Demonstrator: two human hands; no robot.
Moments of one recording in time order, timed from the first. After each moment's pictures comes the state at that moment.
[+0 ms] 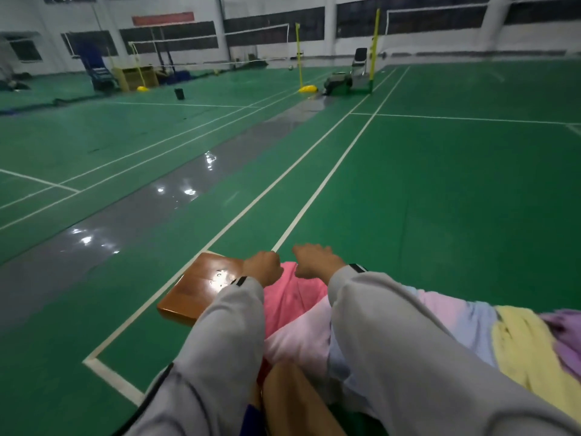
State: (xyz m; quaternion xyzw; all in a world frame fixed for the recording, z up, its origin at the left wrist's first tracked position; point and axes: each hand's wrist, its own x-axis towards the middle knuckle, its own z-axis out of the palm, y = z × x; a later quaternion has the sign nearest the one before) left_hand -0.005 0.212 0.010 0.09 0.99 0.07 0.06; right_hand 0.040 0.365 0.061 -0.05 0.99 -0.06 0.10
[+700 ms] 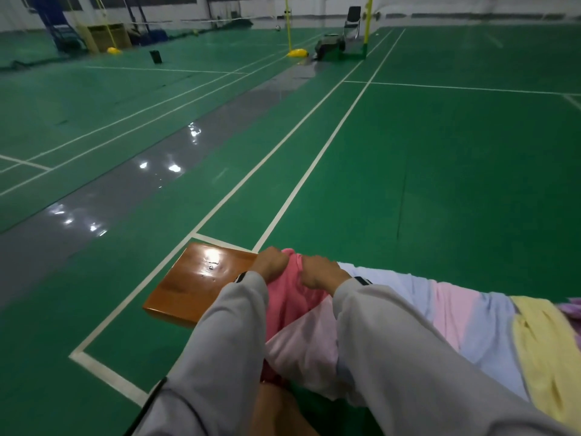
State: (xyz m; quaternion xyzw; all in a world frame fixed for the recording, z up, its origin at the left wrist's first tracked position) left_hand -0.057 0.228 -0.035 0.06 0.94 0.28 0.20; right_hand 0.004 0.364 -0.015 0.03 0.97 -0.13 0.19
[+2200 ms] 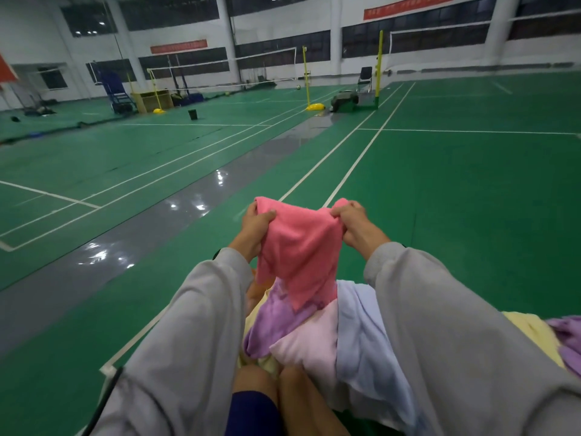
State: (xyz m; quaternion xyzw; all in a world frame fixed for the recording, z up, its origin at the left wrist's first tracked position) left_hand -0.009 0.204 0.128 -0.04 0.70 0.71 -0.03; right_hand 0.016 0.425 0.134 0.19 0.56 -0.80 -0.09
